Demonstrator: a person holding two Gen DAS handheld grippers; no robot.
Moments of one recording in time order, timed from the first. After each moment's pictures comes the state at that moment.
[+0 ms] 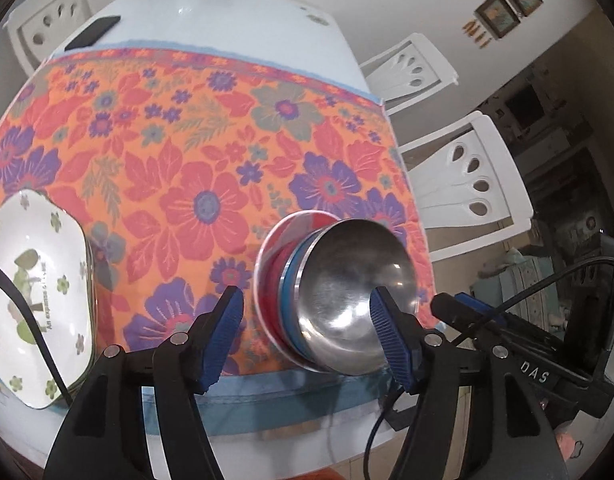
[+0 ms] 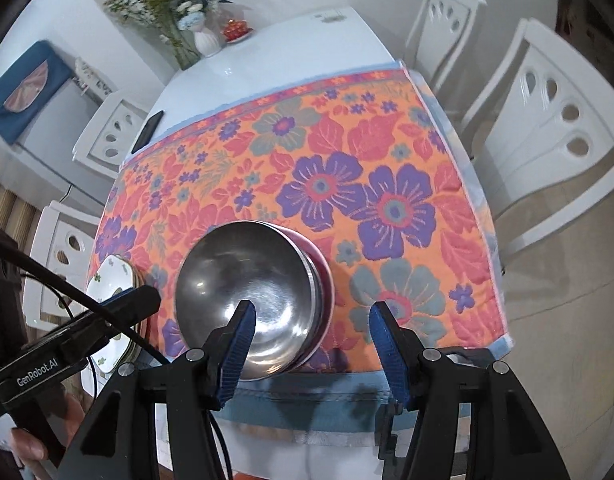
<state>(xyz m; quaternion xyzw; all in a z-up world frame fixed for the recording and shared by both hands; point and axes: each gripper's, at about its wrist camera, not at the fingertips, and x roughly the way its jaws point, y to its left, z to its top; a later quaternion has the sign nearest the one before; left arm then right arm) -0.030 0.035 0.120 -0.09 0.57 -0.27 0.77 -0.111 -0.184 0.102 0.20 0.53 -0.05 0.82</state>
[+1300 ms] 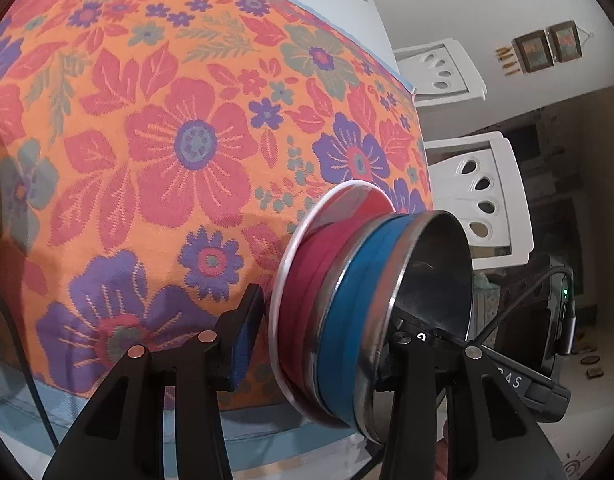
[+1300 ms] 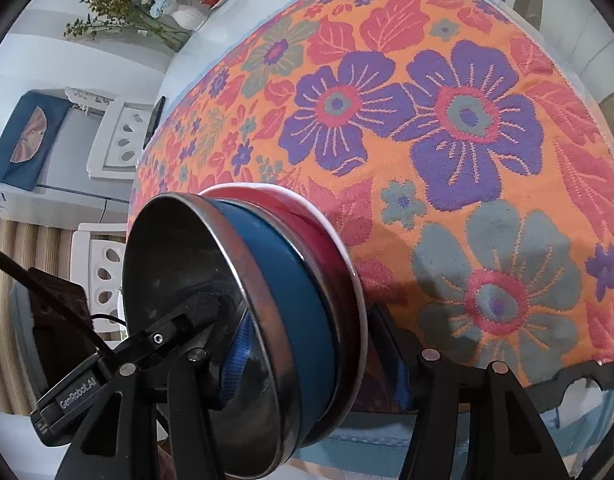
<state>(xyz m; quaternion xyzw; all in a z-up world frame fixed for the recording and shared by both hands) -0.005 0.027 0.027 -0.20 0.61 -0.27 0.71 -0.061 -0.199 -0.010 0.35 0.56 0.05 0.75</state>
